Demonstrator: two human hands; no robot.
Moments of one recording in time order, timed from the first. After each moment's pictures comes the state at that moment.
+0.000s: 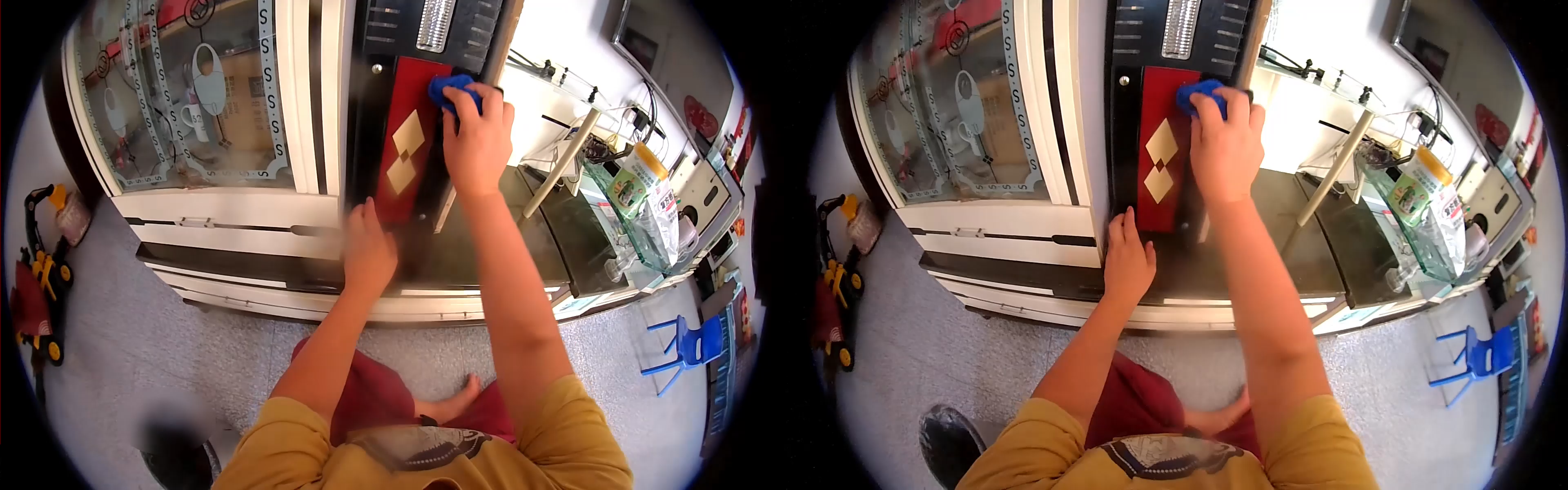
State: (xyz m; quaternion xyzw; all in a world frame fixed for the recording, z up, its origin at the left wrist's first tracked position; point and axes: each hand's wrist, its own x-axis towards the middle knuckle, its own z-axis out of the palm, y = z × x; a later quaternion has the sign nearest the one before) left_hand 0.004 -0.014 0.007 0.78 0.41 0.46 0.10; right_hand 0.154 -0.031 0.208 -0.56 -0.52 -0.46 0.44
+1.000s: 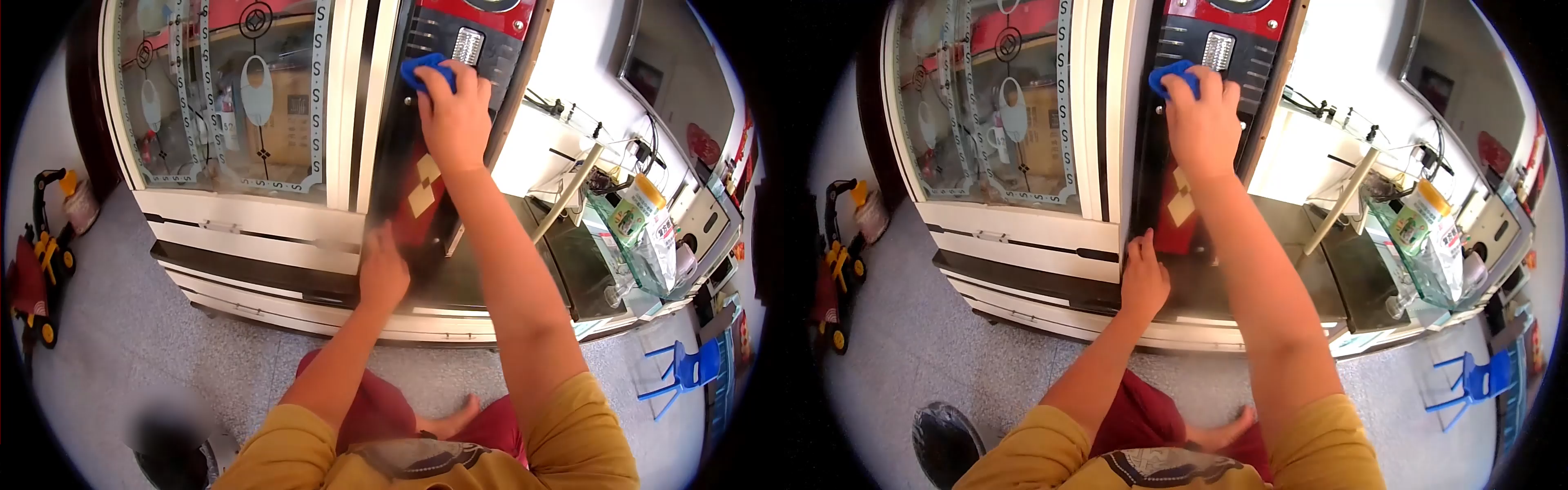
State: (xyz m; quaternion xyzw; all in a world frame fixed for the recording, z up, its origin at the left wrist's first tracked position) left_hand 0.001 -0.015 0.009 0.76 0.43 0.46 0.15; right_hand 0.102 0.016 0.266 -0.47 -0.59 -0.49 0.44
